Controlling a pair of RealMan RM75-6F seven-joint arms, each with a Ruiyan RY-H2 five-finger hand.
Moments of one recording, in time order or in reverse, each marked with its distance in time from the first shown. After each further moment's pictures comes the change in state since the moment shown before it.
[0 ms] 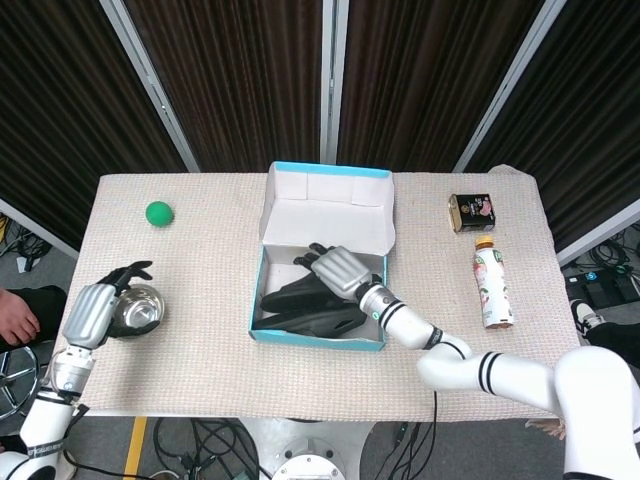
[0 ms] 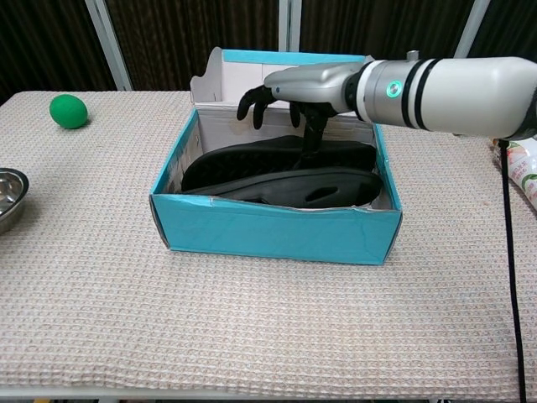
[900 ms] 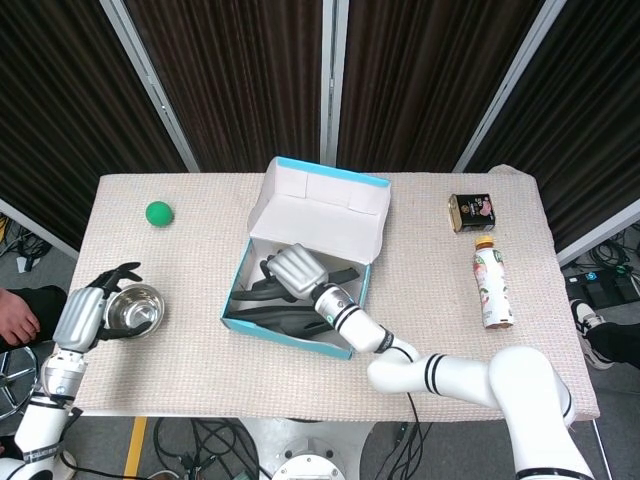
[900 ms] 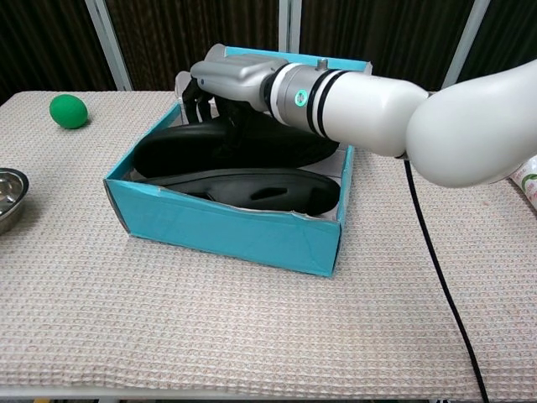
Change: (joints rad) left arm 0.028 -0.014 0.002 0.036 -0.002 0.030 -0.048; right arm 0.122 -0.200 0.042 0.138 0.064 0.124 -0.072
